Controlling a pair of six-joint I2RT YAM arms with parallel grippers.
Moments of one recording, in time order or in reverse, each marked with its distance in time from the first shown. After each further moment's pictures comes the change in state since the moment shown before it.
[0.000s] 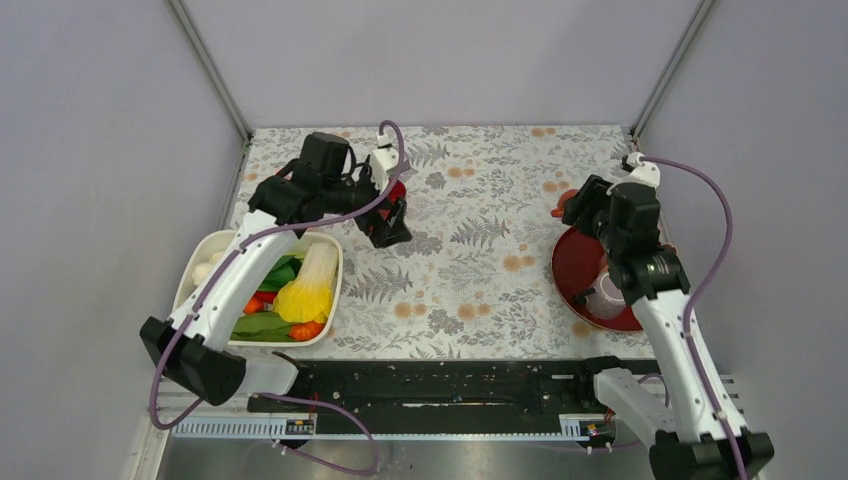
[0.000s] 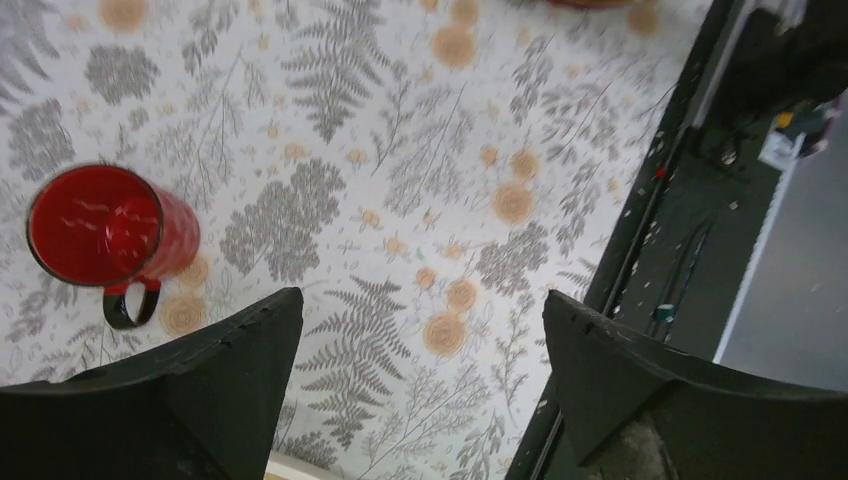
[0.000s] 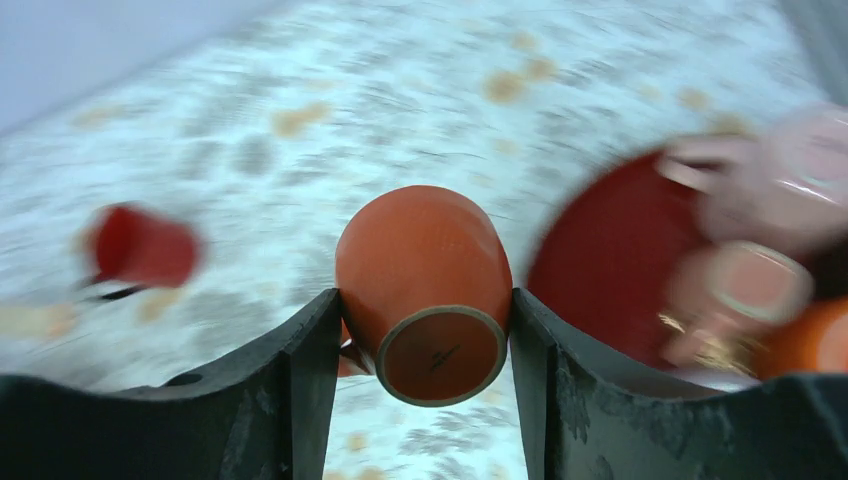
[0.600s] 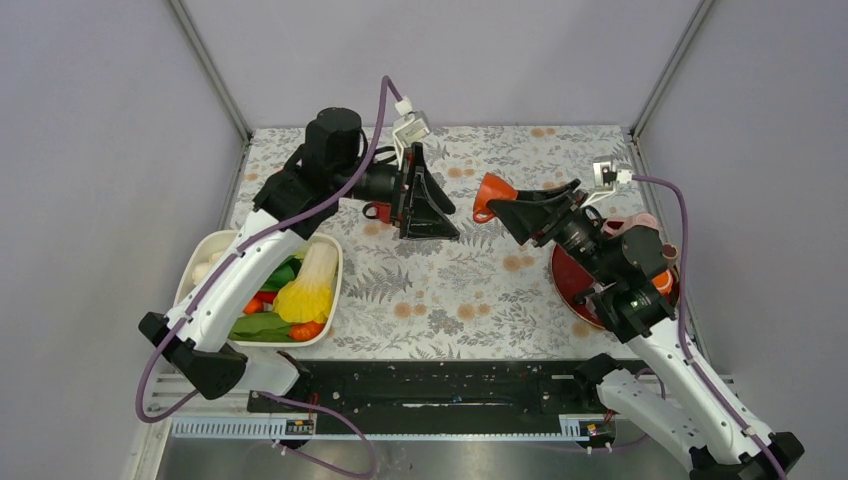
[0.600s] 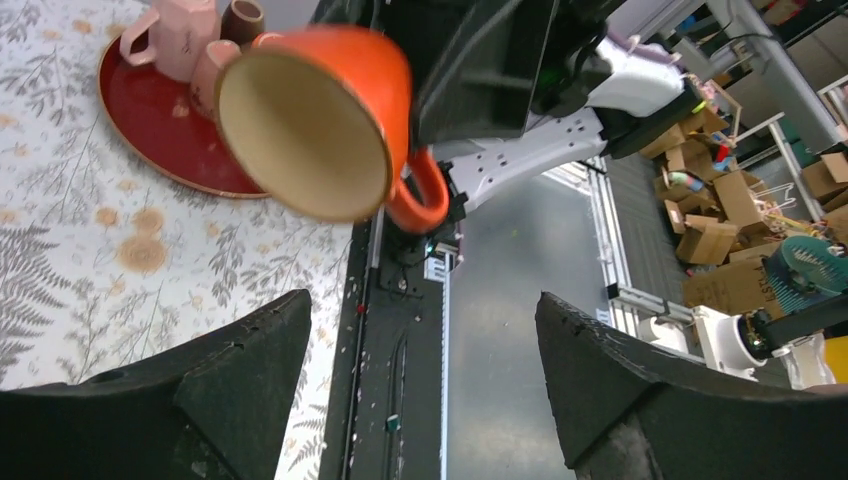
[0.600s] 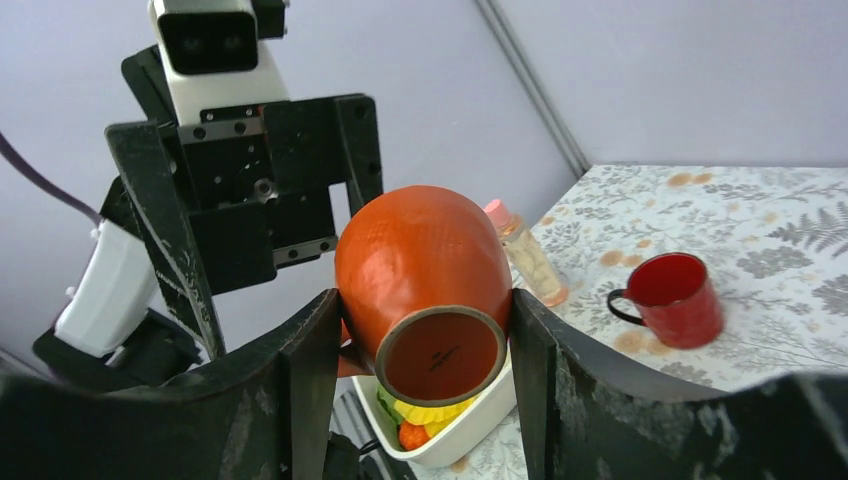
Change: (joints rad) left arm -0.177 -0.002 0.213 0.264 0.397 -0.592; right arm 0.369 -0.235 -0.203 0.832 -0.544 0.325
